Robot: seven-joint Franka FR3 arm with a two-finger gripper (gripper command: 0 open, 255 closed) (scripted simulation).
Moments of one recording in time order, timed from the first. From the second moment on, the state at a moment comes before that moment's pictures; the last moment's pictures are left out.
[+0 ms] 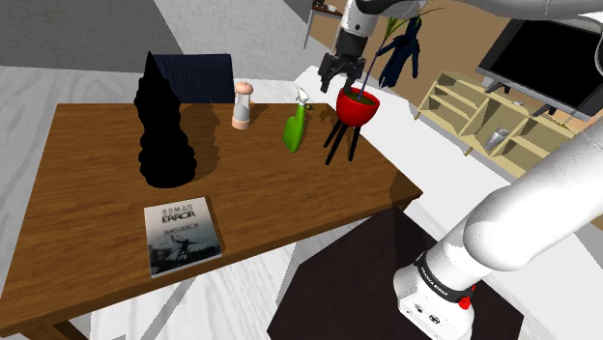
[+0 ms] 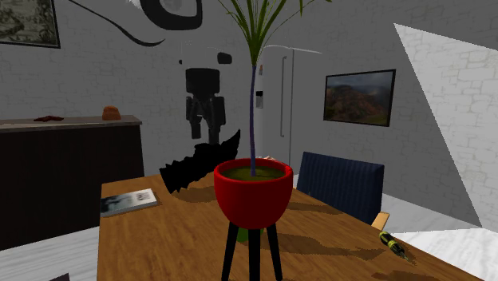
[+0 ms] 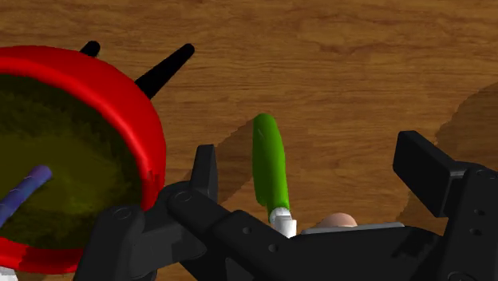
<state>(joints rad) -0.01 -0.09 0.00 -1.95 0.00 1.85 0.09</state>
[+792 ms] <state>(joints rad) -0.02 0.34 -0.01 -1.54 0.01 1.85 0.17</state>
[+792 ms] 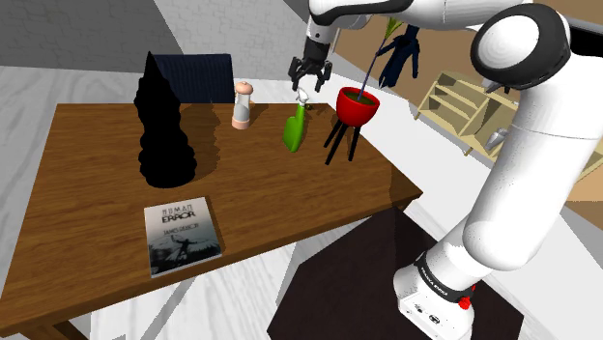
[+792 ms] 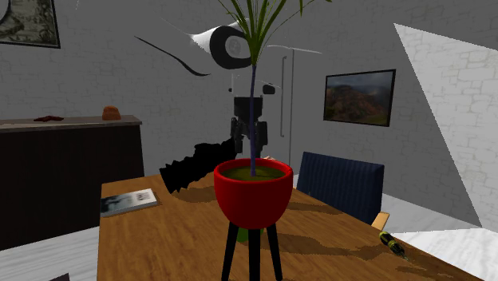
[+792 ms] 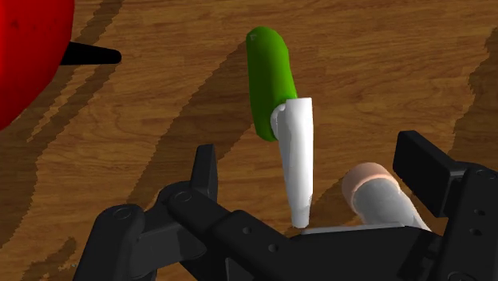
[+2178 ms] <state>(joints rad) -0.02 0.37 -0.01 -1.58 0.01 1.93 0.16</state>
